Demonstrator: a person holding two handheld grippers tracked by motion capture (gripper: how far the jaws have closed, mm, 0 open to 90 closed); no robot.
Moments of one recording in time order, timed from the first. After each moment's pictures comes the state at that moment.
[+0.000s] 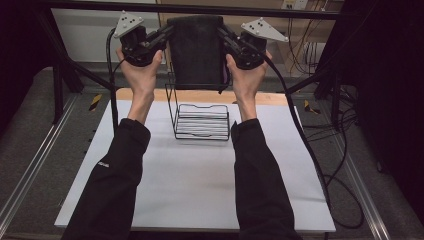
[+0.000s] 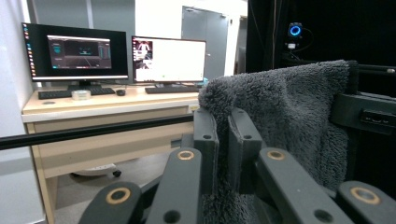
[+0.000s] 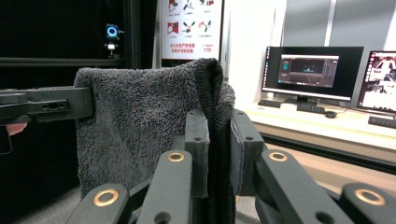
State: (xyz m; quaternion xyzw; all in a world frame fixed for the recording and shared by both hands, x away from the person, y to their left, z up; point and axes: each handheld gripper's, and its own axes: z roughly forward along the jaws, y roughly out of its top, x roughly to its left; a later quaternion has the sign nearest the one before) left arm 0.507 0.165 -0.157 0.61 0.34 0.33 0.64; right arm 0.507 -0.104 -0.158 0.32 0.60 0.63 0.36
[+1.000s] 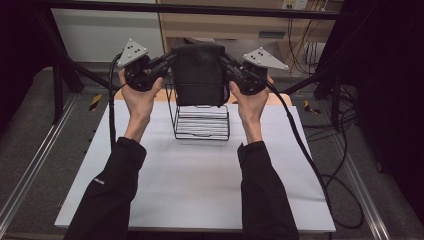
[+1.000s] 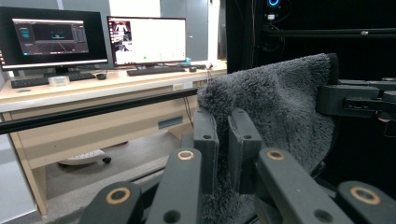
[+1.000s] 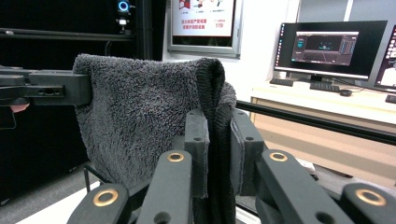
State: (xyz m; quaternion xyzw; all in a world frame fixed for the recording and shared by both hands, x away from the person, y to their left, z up) left arm 0.482 0.169 -0.200 0.65 0.30 0.31 0.62; right arm 0.485 -0.116 -0.208 0.31 0.63 0.62 0.34
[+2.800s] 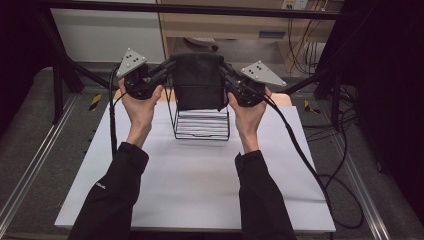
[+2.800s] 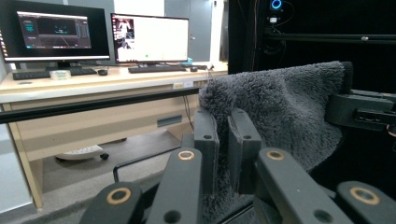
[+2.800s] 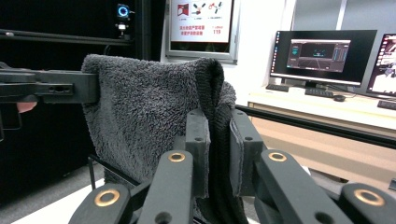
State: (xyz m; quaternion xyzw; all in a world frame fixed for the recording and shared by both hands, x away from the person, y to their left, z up) left arm 0.473 0.169 -0.210 0.64 0.32 0.31 0.62; right arm 0.467 -0.111 -0.224 0.31 0.62 0.63 0.36
